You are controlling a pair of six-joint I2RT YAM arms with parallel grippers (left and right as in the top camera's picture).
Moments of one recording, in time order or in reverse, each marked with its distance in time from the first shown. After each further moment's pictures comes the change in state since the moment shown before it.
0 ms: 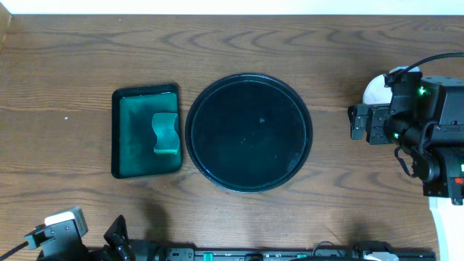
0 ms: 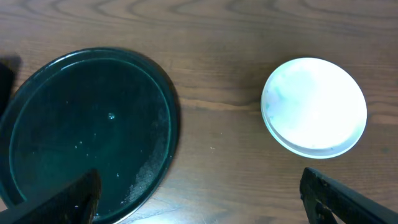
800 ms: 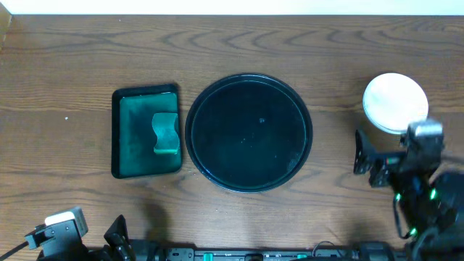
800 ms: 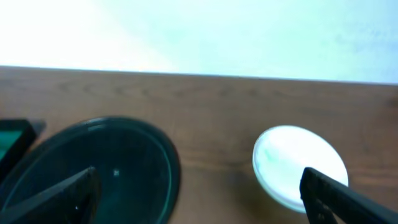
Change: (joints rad) left arm 0.000 0.000 0.000 -0.002 0.000 0.000; right arm 0.000 -0.615 -0.502 0.415 0.000 0.021
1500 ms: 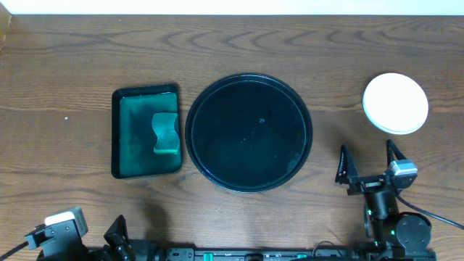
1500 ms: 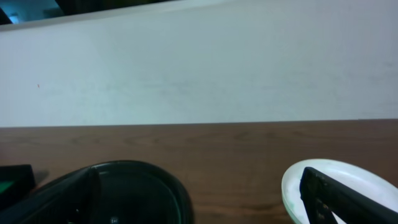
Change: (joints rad) left arm 0.000 0.000 0.000 0.001 0.000 0.000; right arm 0.000 -0.471 -0.679 0.563 -0.033 0.117
